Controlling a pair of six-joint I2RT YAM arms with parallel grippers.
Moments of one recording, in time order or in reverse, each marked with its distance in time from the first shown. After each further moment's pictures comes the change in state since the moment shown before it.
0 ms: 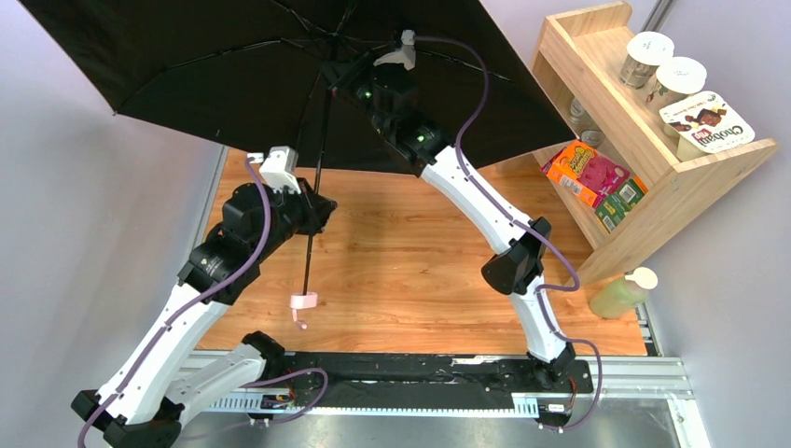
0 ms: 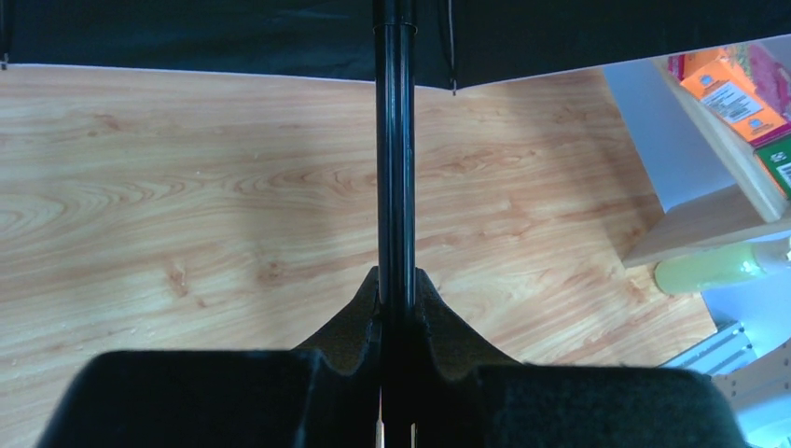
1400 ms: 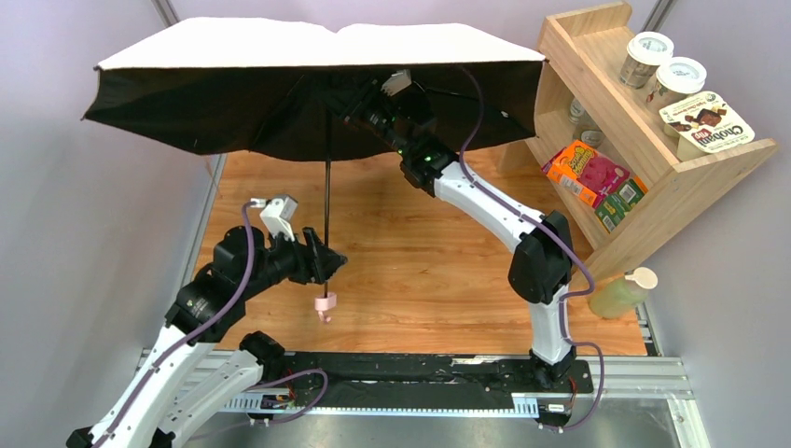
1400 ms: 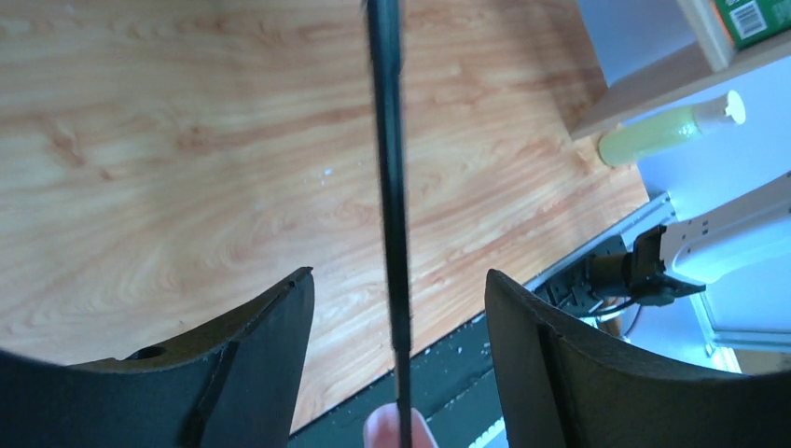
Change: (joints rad) left arm -0.005 -0.227 -0.175 -0.164 0.210 -0.074; right arm -0.048 -0.211 -0.620 0.533 -0.386 0.039
